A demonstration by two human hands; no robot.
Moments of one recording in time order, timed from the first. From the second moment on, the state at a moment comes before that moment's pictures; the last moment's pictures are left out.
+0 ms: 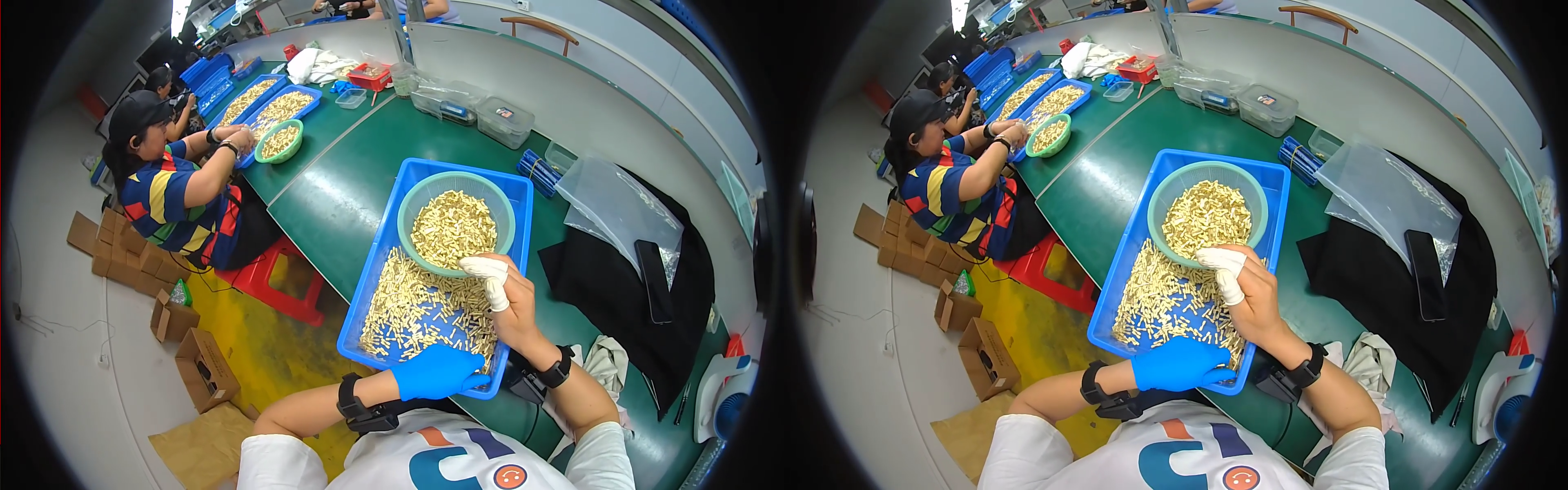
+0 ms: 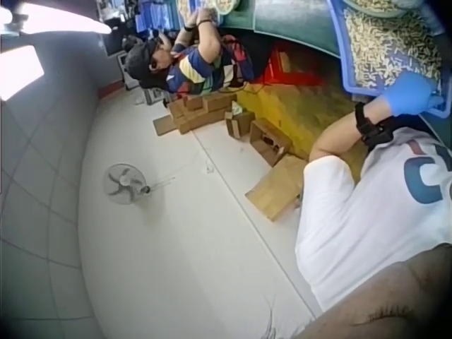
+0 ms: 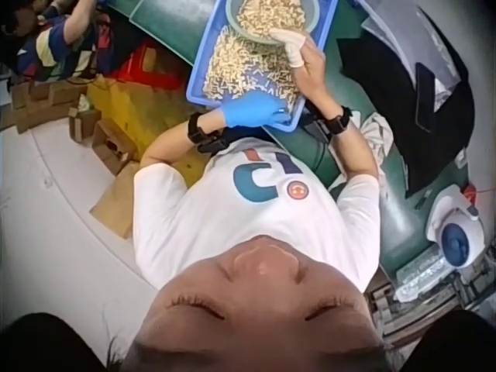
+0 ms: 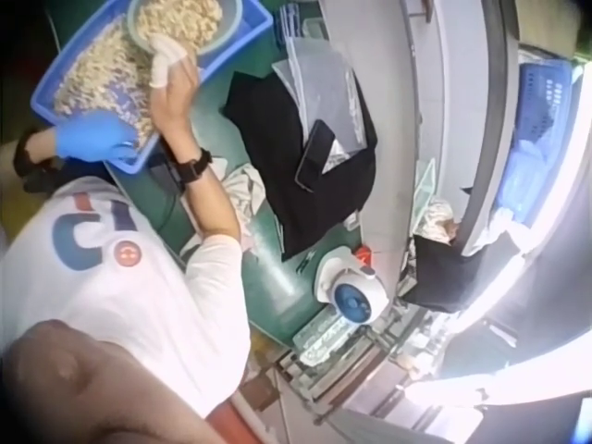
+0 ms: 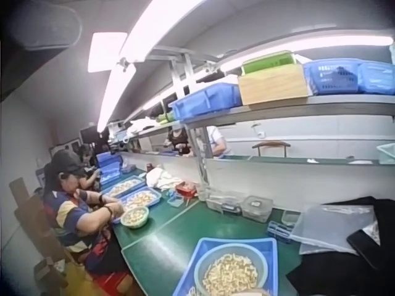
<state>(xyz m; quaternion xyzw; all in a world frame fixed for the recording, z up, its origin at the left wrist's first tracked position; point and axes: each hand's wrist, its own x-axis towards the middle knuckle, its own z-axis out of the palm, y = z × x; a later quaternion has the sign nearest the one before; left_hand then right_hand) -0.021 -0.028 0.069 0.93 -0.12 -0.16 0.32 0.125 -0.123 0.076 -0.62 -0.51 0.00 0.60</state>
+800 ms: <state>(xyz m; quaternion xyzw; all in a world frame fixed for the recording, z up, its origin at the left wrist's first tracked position) -0.024 -0.004 0.068 0.01 0.15 0.16 0.98 0.119 -0.119 0.080 -0.61 -0.69 -0.01 0.39</state>
